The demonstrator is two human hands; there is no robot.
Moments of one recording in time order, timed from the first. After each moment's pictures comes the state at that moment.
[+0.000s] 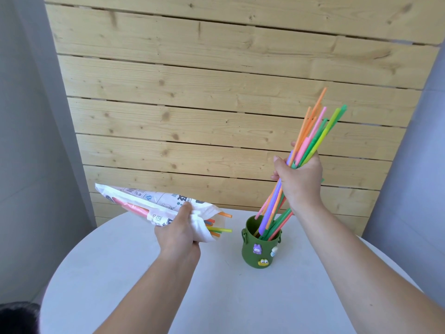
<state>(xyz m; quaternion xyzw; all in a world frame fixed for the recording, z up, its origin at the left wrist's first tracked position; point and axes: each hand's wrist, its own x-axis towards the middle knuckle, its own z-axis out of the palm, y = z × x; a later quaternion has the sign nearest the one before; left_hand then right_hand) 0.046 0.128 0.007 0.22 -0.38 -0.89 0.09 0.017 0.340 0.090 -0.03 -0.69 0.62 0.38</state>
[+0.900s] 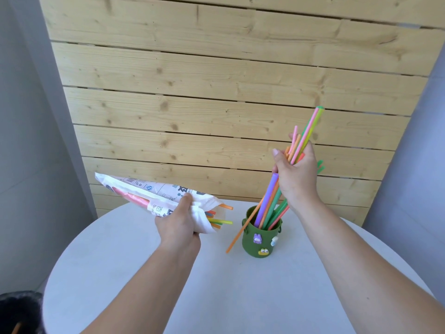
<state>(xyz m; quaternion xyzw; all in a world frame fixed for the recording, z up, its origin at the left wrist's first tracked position) 0.048 0.130 0.007 0.22 -0.38 -0.89 0.09 0.017 0.336 0.077 0.01 -0.69 0.63 0.36</state>
